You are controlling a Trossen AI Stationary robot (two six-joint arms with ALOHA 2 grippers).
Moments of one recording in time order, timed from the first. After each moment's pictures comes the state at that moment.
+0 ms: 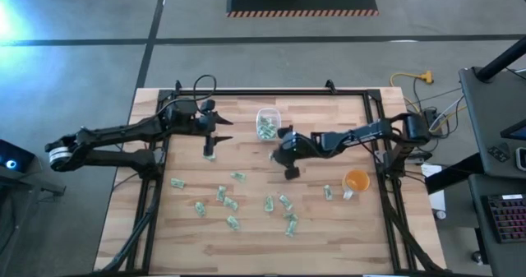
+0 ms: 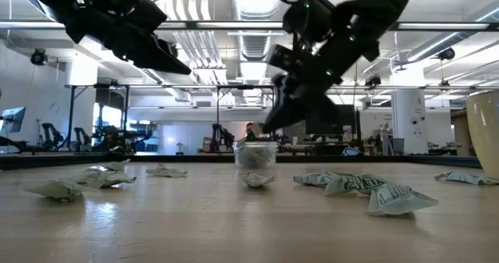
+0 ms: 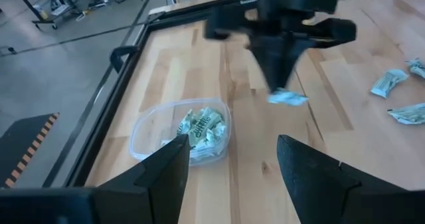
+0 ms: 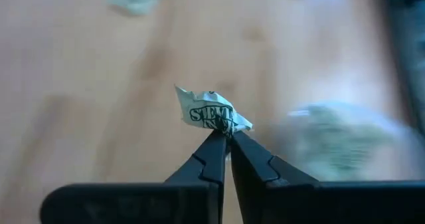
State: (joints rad) left arm 0.45 0.94 0.55 -0.01 0.28 0.40; right arm -0.07 1.75 0.93 0.06 0.13 -0.40
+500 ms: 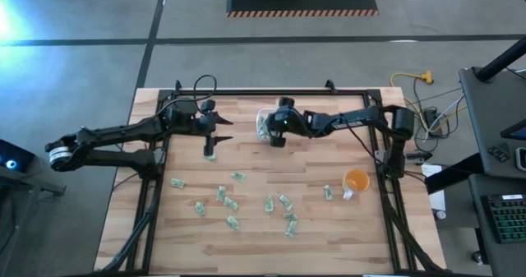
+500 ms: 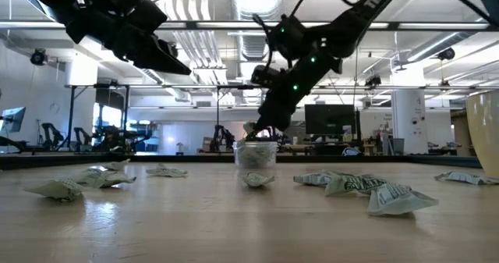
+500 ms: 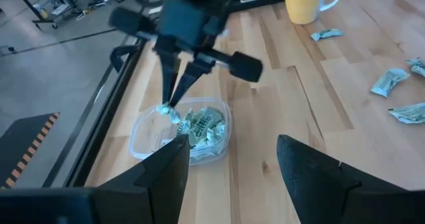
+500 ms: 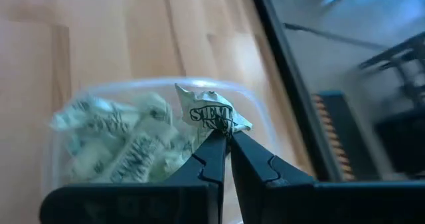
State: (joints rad) left arm 0.45 0.94 0.55 -0.01 0.28 0.40; right arm -0.29 1.88 1.09 0.10 0.30 -0.35
